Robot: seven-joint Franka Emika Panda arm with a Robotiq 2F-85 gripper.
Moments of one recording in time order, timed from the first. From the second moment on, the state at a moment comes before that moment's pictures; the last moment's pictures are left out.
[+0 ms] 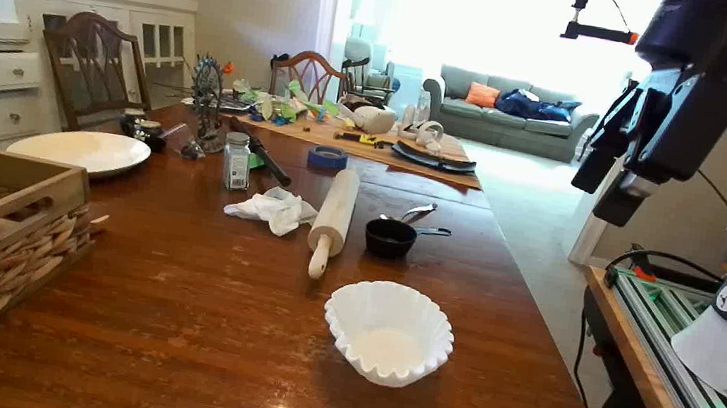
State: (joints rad) arm 0.20 -0.63 0.37 -2.75 0.22 2.33 0.42
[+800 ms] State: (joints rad) arm 0.20 -0.63 0.37 -2.75 0.22 2.33 0.42
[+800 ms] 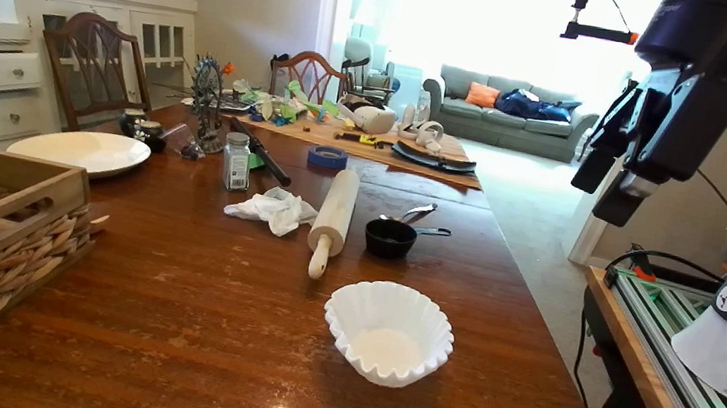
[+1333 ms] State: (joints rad) arm -0.03 -0.57 0.17 -2.72 0.18 2.38 0.48
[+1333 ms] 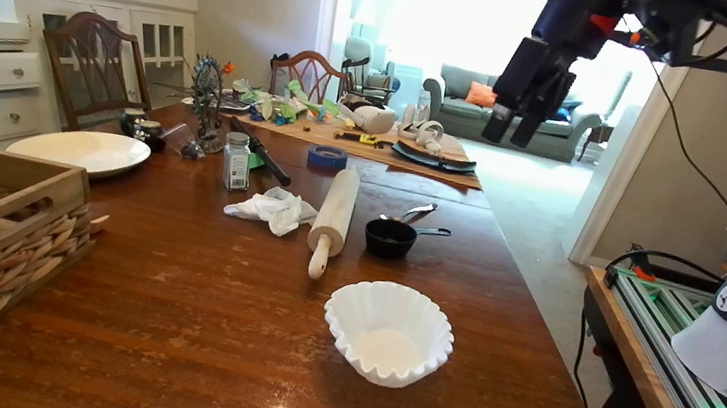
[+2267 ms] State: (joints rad) arm -0.19 -0.04 -0.07 -2.25 0.28 2.42 0.75
